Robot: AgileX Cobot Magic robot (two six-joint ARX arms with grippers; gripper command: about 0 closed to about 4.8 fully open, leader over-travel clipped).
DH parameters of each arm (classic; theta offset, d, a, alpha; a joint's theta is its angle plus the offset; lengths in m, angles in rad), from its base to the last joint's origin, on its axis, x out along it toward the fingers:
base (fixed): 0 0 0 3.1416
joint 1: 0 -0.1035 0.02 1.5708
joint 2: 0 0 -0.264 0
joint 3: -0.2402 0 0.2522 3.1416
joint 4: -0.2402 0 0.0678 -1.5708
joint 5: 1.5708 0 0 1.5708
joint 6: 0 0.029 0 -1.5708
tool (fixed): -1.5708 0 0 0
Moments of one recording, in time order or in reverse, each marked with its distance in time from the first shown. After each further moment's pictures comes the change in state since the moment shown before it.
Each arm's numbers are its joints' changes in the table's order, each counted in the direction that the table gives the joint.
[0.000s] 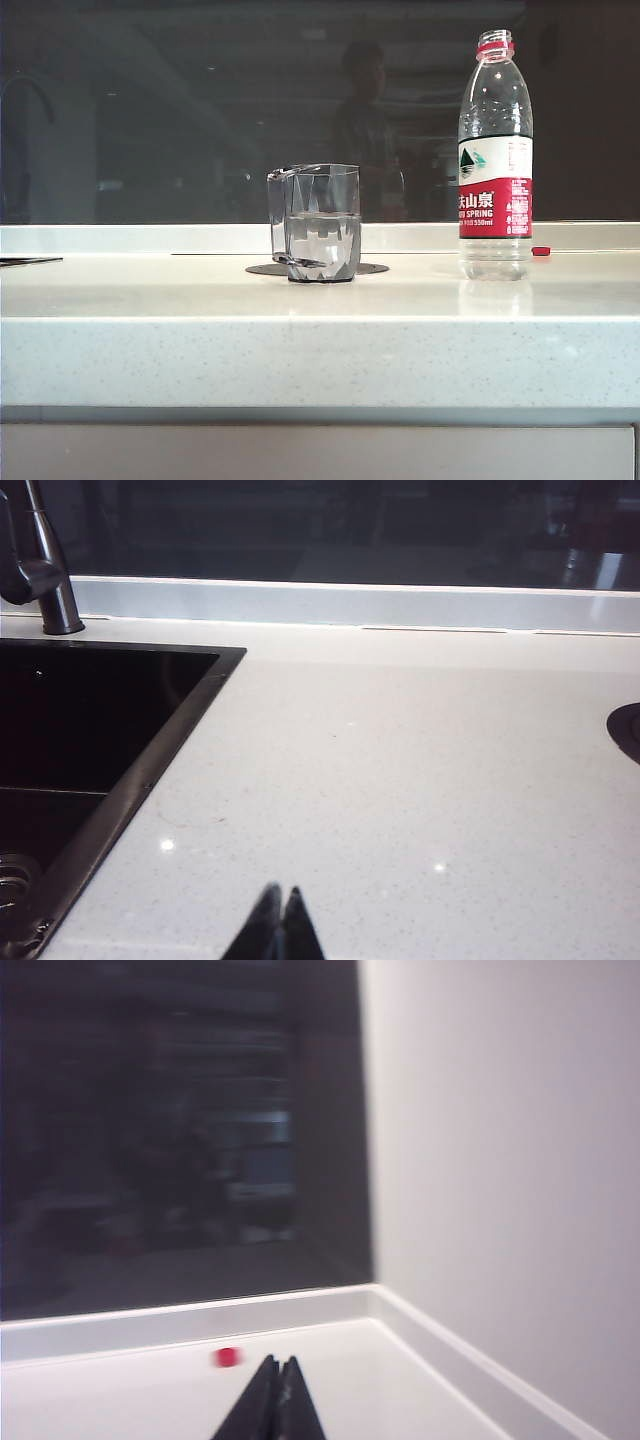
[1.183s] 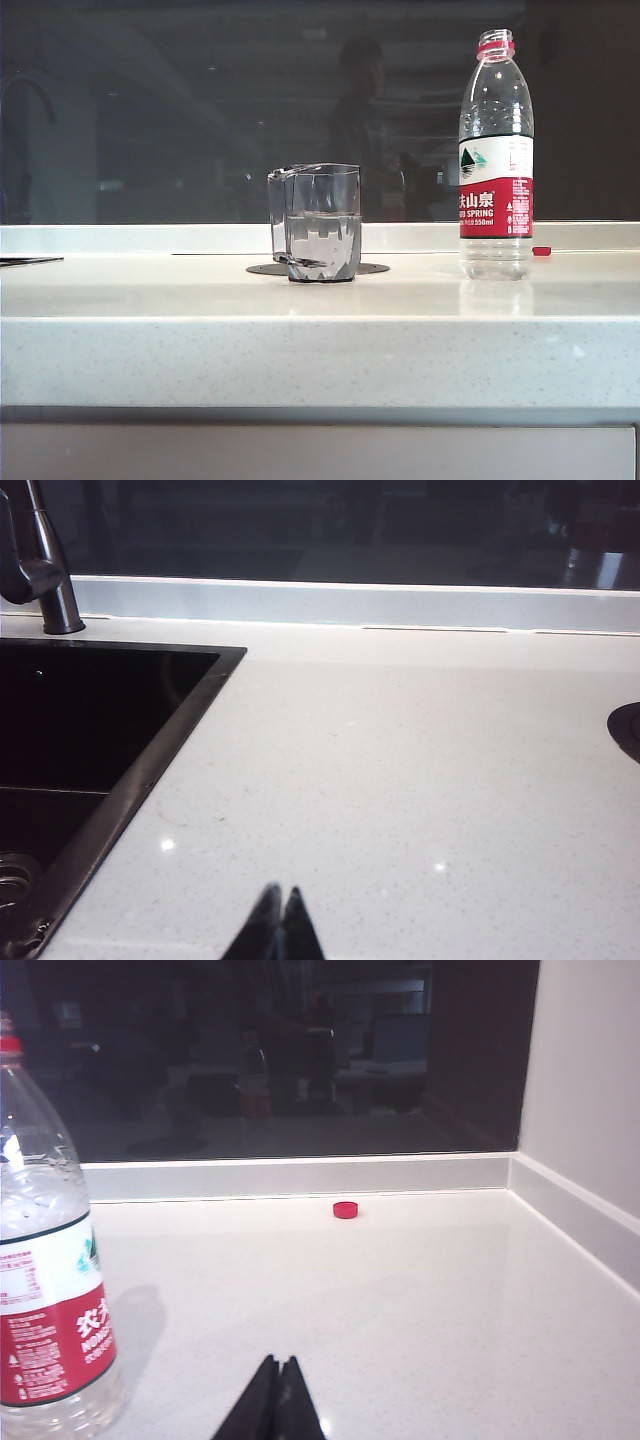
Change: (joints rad) left arm 0.000 0.000 0.000 0.000 0.000 0.000; right arm 0.371 -0.056 0.024 -0.374 0.573 0.295
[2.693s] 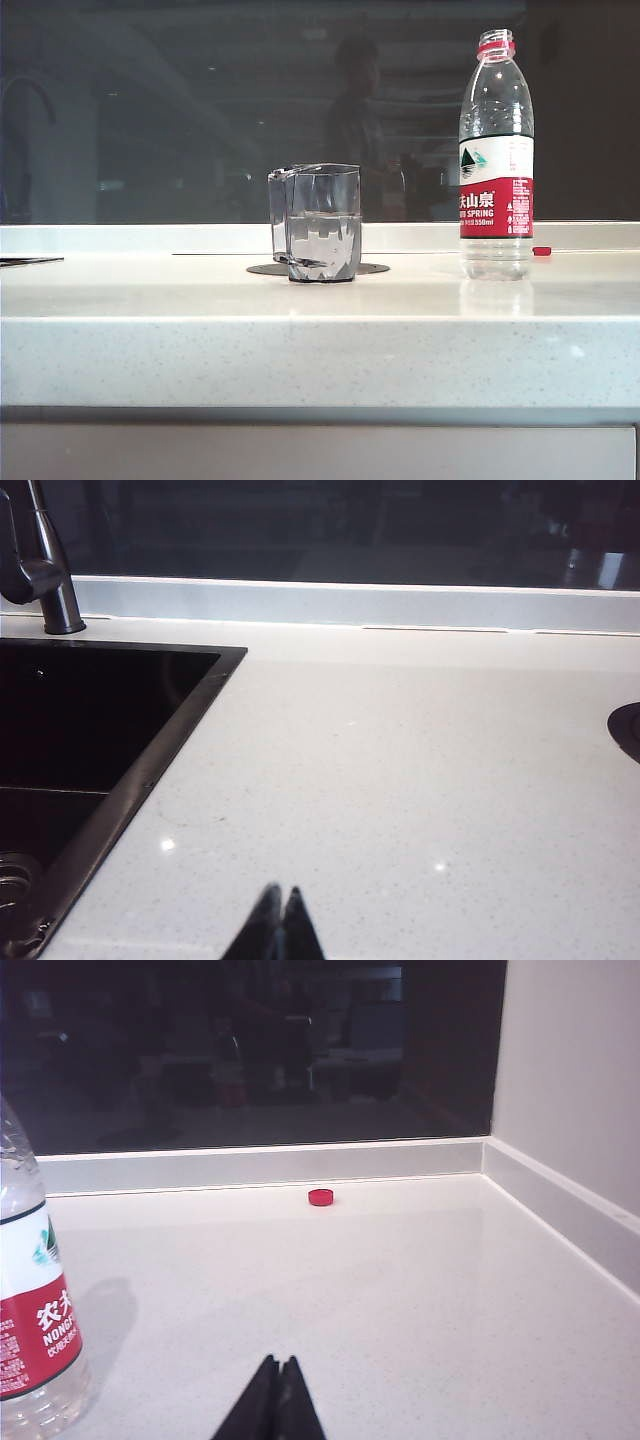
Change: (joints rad) left arm 0.000 0.000 0.000 0.000 0.000 0.000; right arm 0.069 0.000 0.000 -0.023 0.026 0.014
